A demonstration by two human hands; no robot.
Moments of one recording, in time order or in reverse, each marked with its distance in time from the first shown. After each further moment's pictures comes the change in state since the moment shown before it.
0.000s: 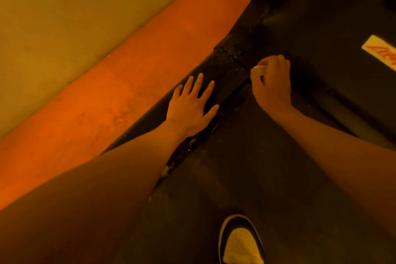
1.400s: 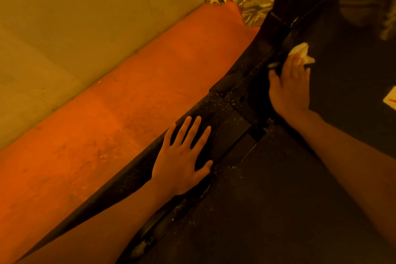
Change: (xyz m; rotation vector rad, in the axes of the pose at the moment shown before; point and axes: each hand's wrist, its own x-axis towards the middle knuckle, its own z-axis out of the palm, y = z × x) left_hand 0.046 -0.014 0.043 0.040 0.112 0.049; right_hand 0.153 0.063 0.024 -0.342 -0.246 0.174
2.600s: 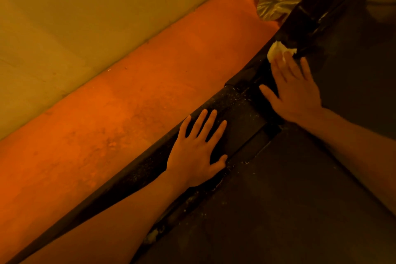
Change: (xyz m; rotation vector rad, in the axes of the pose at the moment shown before) left_hand 0.001 0.000 0.001 -0.017 -0.011 -0.007; right_hand -0.014 -0.019 -0.001 -0.334 -0.030 -0.415
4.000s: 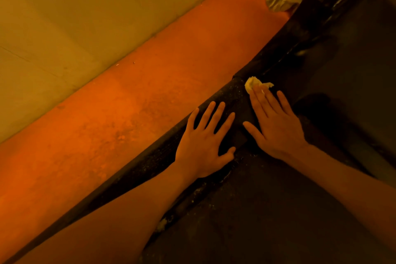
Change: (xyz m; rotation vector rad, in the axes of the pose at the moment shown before) left_hand 0.000 0.001 0.001 0.018 0.029 -0.009; right_hand -0.080 -0.071 0.035 0.074 0.005 -0.239
